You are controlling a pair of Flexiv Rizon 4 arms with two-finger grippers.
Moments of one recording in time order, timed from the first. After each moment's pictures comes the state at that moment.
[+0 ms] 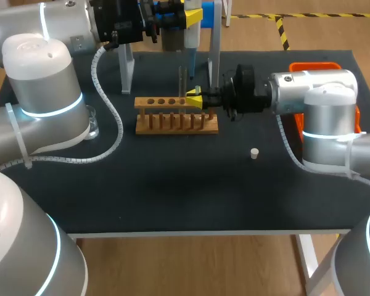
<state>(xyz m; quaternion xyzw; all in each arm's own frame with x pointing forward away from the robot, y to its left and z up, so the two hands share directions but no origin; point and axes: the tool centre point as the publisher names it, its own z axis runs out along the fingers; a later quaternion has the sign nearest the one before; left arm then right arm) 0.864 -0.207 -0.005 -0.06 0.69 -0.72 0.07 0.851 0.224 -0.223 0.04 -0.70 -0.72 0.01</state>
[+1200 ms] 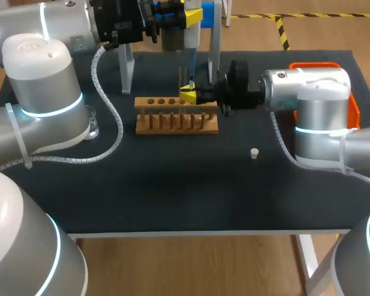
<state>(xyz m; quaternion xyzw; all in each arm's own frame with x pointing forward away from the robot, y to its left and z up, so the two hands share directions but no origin) 0.864 -0.207 -0.005 -0.06 0.69 -0.72 0.07 0.861 0.237 -0.217 0.03 -0.69 -0.72 0.02</state>
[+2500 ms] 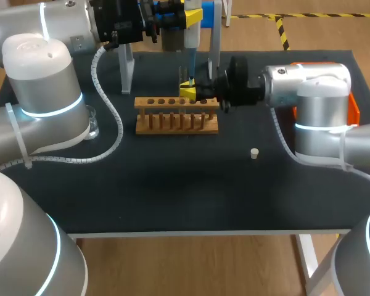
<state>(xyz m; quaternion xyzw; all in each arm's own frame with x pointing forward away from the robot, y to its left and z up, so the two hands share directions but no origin) 0.864 -0.207 -0.005 -0.06 0.69 -0.72 0.07 0.865 0.237 -0.211 0.04 -0.69 -0.72 0.01</state>
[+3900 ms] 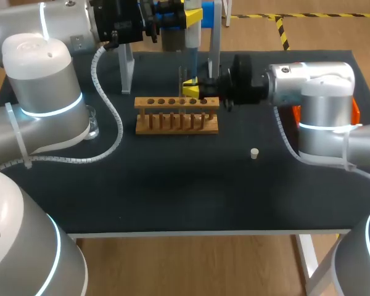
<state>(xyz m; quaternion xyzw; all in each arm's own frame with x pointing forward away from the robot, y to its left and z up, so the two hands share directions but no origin) 0.864 -0.207 -0.004 -0.06 0.69 -0.72 0.07 0.863 0.230 -0.205 0.04 -0.69 -0.72 0.01</state>
